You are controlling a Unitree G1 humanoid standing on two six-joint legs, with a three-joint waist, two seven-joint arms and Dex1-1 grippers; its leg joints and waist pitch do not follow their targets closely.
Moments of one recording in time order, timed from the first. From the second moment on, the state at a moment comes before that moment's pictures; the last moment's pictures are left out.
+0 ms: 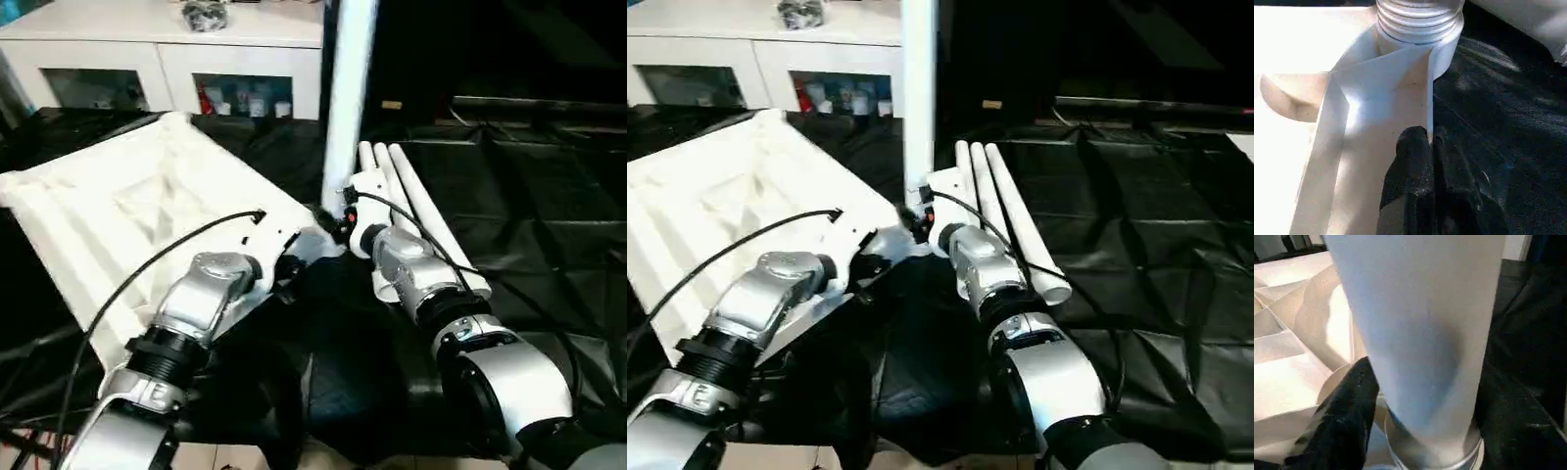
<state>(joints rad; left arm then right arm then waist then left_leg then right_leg) -0.59 0.22 -0.21 0.40 0.01 0.61 -0.62 -0.92 0.04 -0.05 1.17 0.09 -0.01 0.40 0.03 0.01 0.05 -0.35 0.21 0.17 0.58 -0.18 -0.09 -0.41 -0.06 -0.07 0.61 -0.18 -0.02</state>
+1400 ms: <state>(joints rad) -0.45 0.43 -0.28 0.28 -0.05 0.33 -1.09 -0.77 -0.29 0.21 0.86 -0.02 0.06 1.27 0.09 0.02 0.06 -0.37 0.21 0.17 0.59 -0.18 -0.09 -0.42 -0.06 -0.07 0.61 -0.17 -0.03</state>
